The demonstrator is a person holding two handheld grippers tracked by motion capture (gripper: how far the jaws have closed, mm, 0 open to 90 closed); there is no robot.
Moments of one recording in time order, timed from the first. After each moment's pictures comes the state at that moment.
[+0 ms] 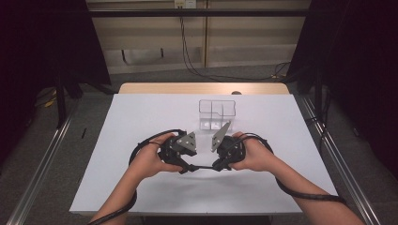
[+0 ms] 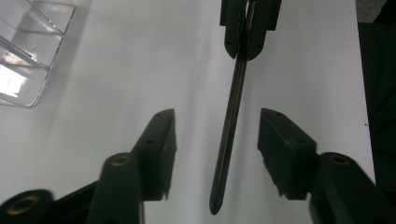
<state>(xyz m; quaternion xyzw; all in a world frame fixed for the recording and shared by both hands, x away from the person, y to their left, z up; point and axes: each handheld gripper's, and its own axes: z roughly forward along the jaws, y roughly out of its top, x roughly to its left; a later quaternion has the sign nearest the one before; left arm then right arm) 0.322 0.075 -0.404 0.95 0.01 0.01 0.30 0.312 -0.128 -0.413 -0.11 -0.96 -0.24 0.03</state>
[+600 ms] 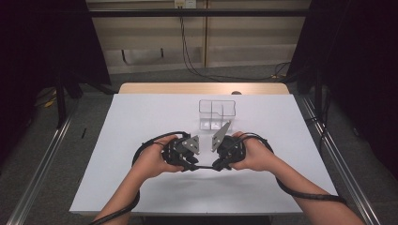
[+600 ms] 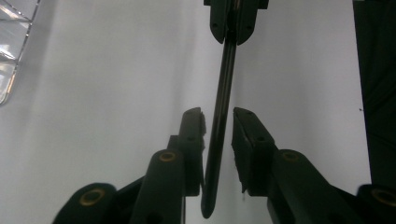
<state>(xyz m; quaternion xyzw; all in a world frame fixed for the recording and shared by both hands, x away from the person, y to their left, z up) 0.322 0.067 -0.410 0.96 -0.01 -0.01 0.27 0.311 -0.128 -0.411 -0.11 -0.96 -0.24 0.03</state>
